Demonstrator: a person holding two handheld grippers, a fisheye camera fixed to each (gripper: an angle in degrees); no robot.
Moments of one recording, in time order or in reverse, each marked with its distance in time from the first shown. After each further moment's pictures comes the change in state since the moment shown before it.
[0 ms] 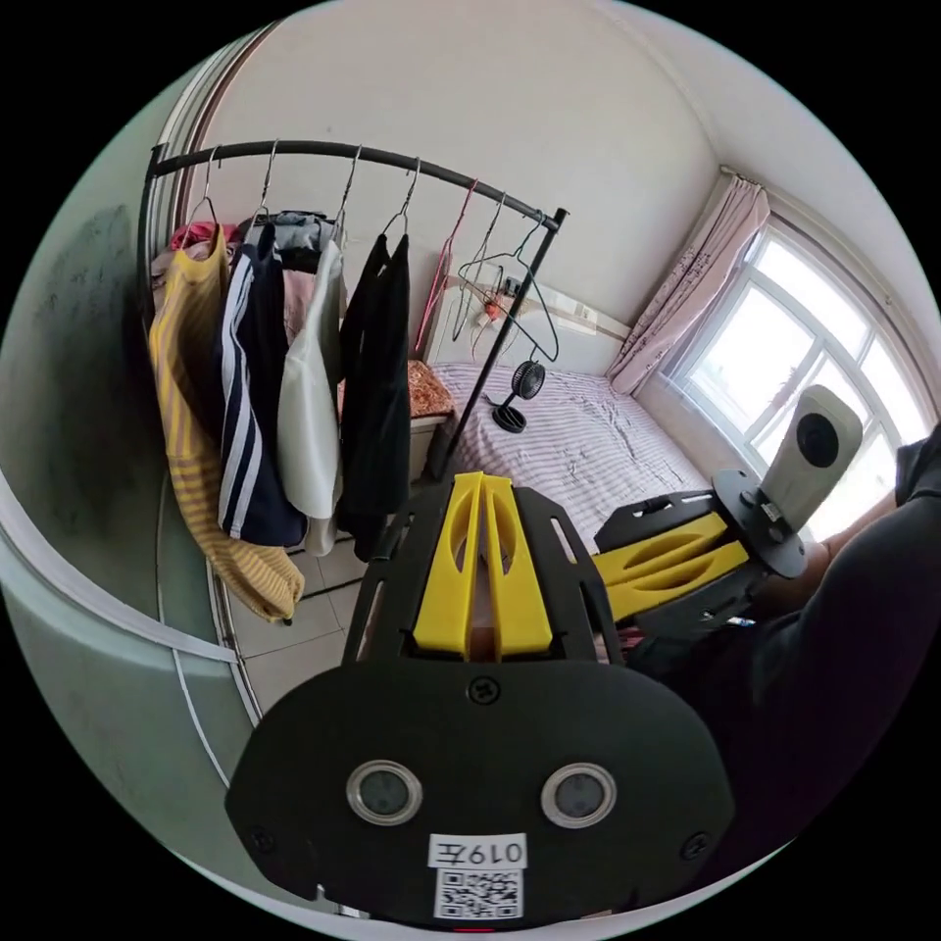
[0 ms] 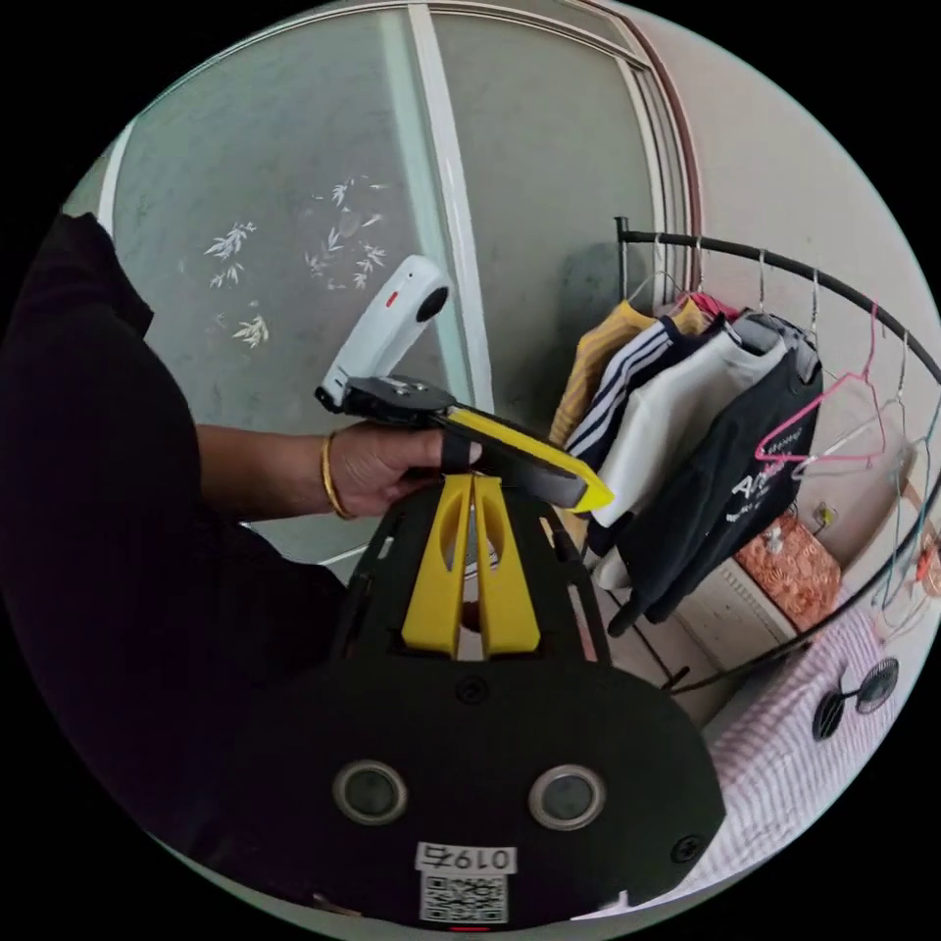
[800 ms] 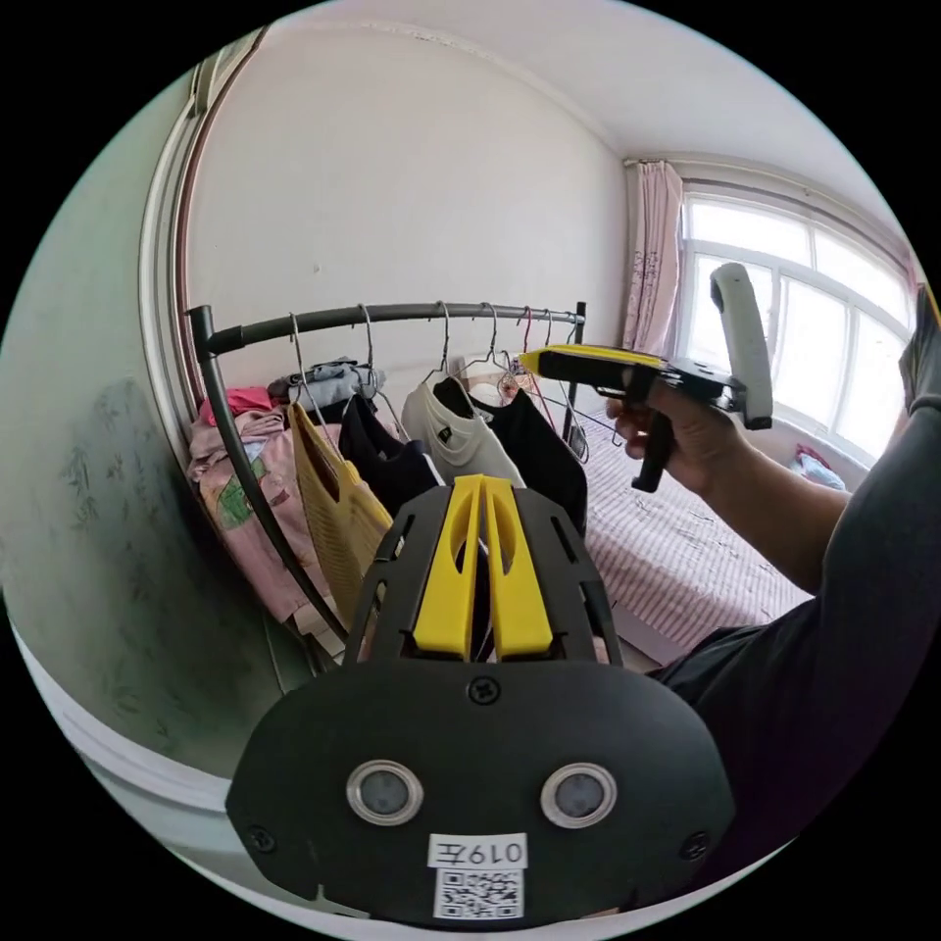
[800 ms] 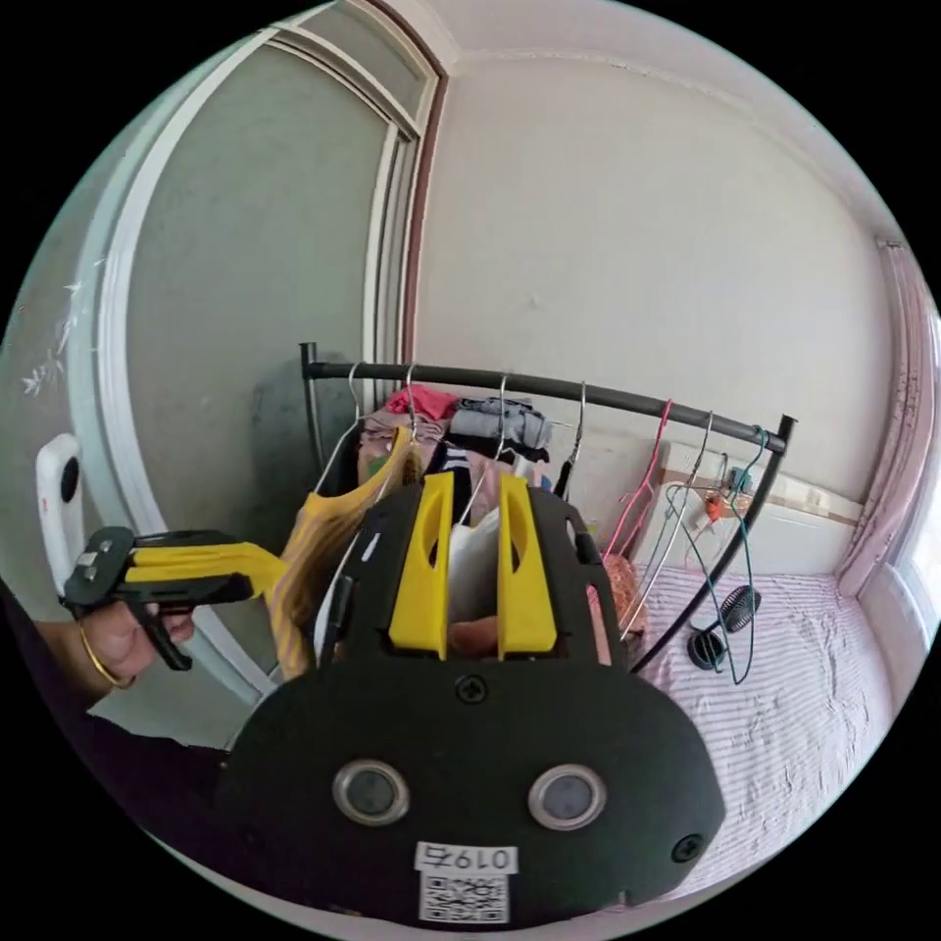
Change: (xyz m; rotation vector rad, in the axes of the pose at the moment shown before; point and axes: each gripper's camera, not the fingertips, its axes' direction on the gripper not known) left arm -0.304 -0.030 -0.028 0.248 -0.122 0.350; right arm 0.095 -0.130 0.150 0.269 0.886 0.350
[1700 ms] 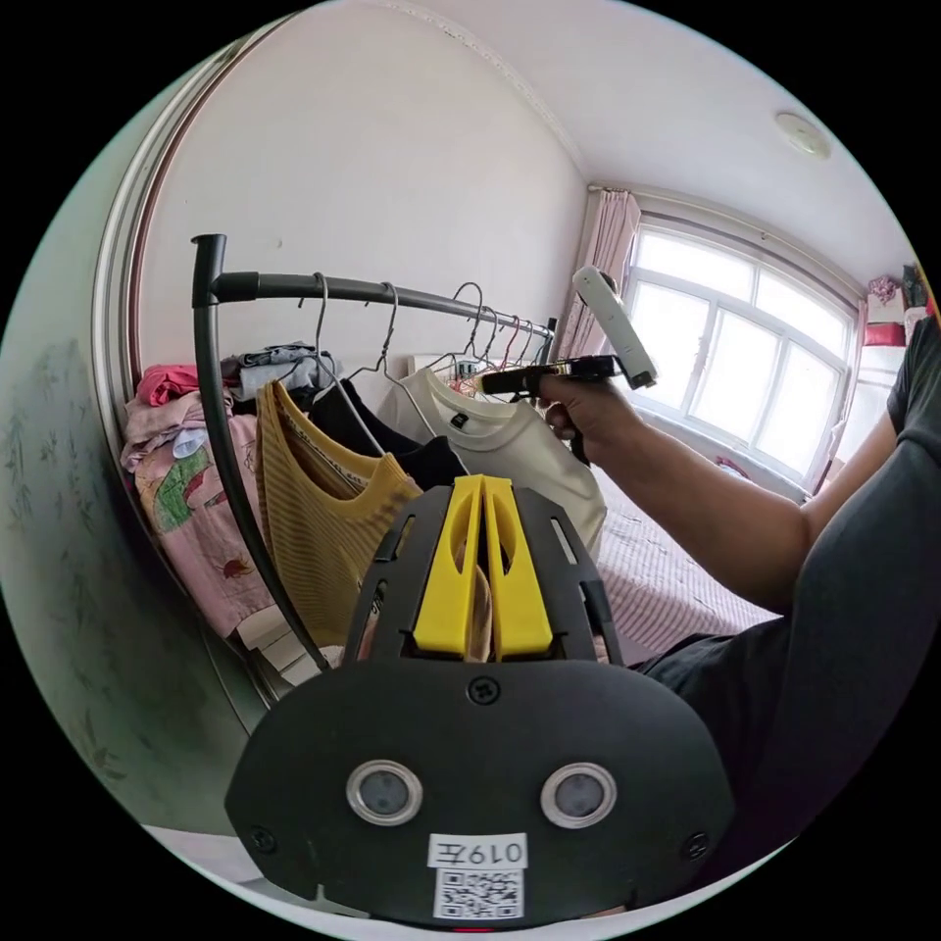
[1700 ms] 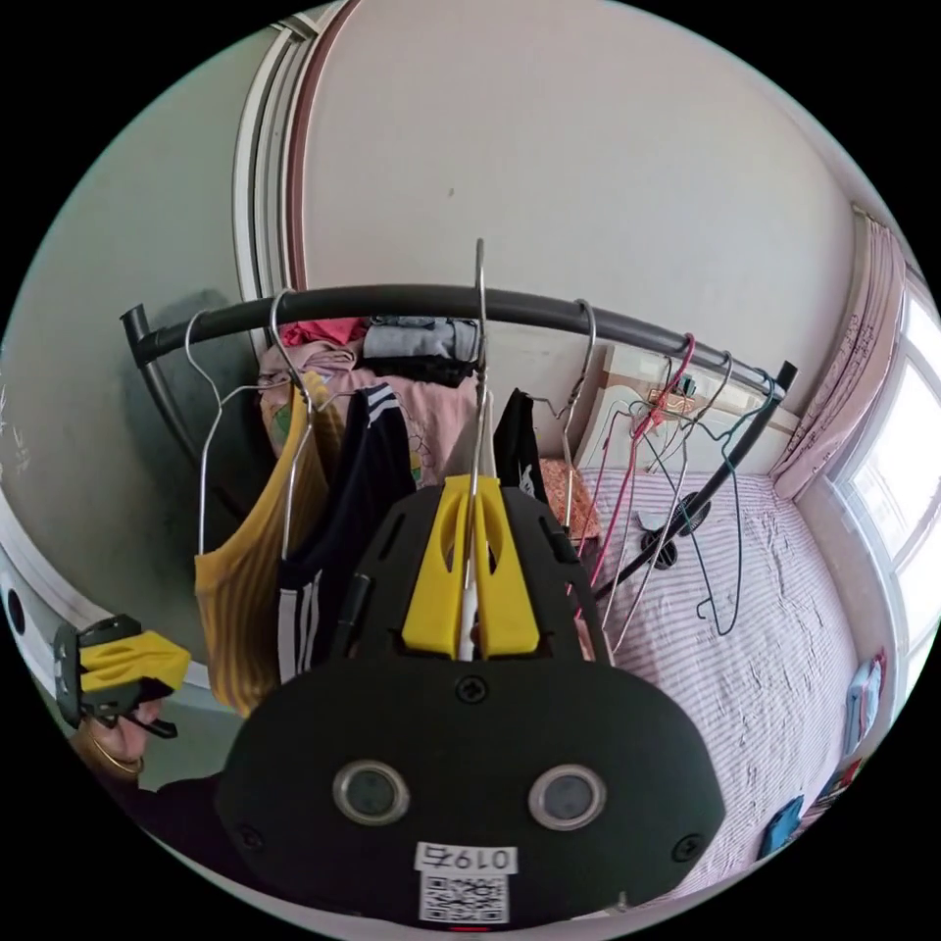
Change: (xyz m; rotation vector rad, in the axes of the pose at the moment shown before) left arm -0.169 -0.042 -0.002 0.011 0.266 -0.019; right arm -0.079 -0.051 0.054 -0.334 0.237 0.145
